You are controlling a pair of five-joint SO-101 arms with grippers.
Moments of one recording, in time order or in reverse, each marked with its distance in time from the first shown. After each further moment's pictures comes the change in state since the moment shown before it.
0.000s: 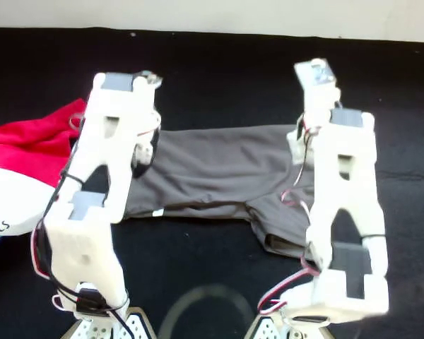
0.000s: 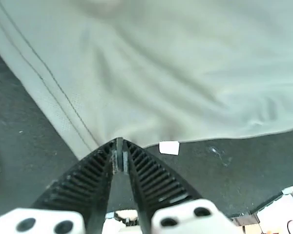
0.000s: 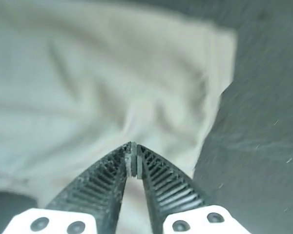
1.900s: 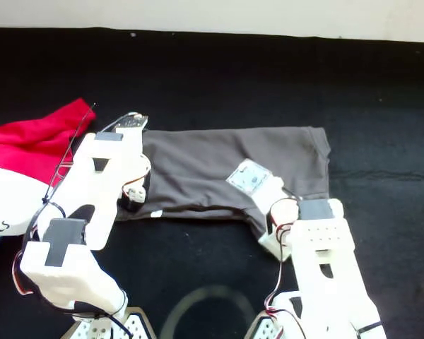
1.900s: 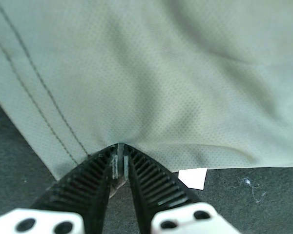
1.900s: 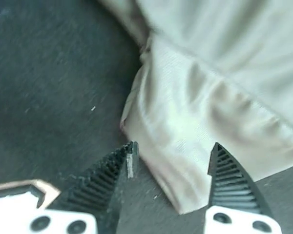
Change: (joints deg) left arm -3.7 -13.5 39.3 -29.4 0.2; right arm -11.3 -38.0 47.0 -1.4 24.3
